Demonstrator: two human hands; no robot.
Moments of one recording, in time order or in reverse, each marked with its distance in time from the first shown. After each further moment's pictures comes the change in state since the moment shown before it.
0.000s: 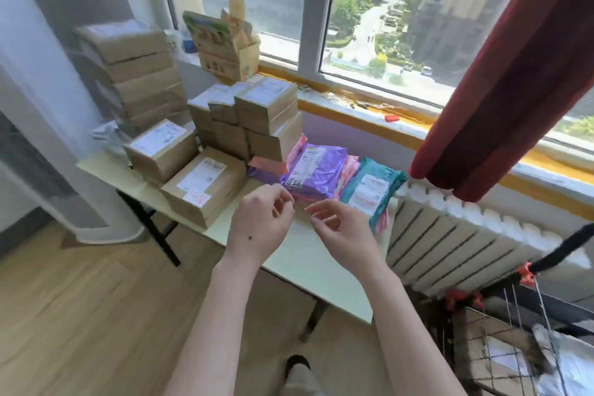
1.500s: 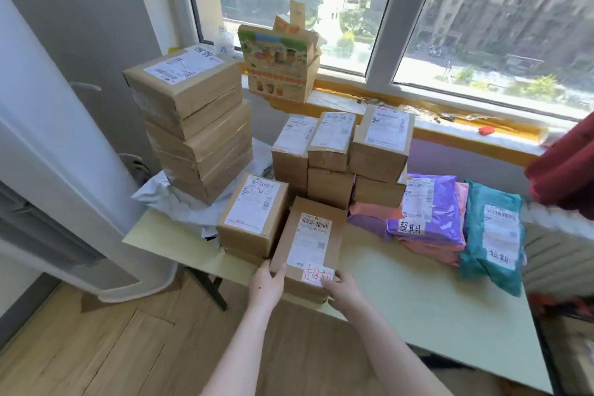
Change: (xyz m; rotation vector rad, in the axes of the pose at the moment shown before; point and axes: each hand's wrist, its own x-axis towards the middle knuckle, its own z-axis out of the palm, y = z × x) left_hand 0.115 -0.378 -0.036 -0.203 -0.477 -0.735; right_hand 0.185 0.020 0.344 0.448 -0.028 0.912
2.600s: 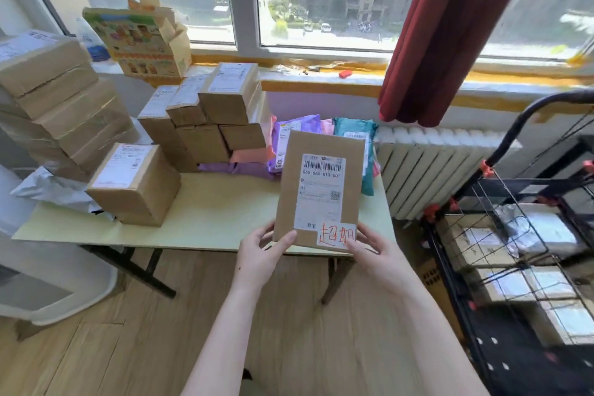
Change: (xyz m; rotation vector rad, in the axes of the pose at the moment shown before) left_hand -0.228 0.078 0.160 -0.330 -0.237 0.333; right_hand -0.210 0.125 -0.275 0.169 0.110 -0.484
